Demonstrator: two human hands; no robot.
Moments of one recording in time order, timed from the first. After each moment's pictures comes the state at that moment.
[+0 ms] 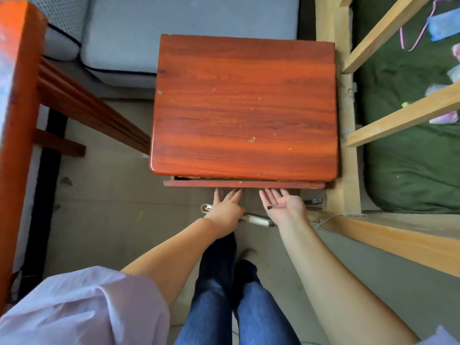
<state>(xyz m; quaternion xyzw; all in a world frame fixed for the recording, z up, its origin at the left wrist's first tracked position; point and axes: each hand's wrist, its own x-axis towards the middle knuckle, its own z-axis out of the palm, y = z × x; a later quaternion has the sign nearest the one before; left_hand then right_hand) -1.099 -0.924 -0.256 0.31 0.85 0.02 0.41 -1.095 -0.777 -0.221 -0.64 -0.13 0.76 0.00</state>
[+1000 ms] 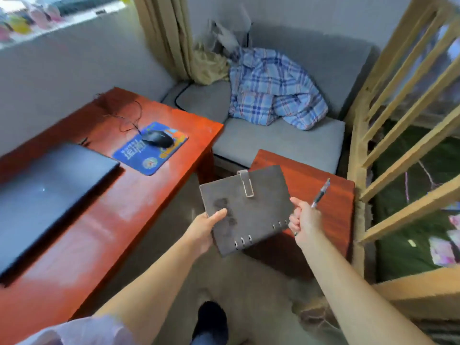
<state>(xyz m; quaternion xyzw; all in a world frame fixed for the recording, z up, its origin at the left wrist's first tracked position) -1.001 -1.064 -0.008 -0.24 0.50 0.82 0.14 -1.073 -0.855 0.008 -0.34 -0.53 0.77 -0.09</state>
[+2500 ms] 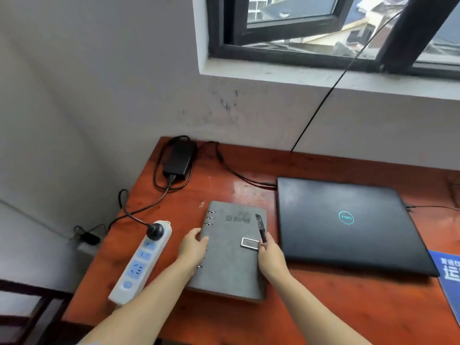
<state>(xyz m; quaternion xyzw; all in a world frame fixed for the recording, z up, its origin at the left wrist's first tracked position) -0.614 -1.456 -0.033 -0.75 0.42 0.47 -0.22 -0.801 -1.425 -0.038 0.44 -0.76 0.24 -0.42</state>
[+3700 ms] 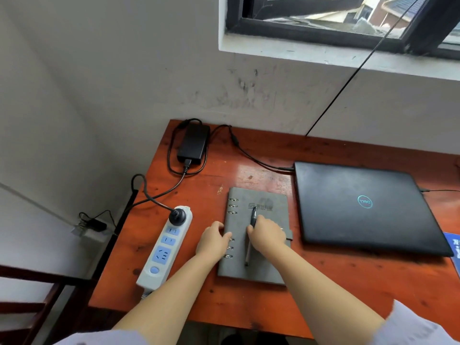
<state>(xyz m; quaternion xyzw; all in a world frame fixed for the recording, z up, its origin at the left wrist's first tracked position) -0.589 -1.449 -0.056 -0.71 0.55 0.43 -0.10 -0.728 -1.453 -0.033 0.56 -0.79 -0.04 -0.24</state>
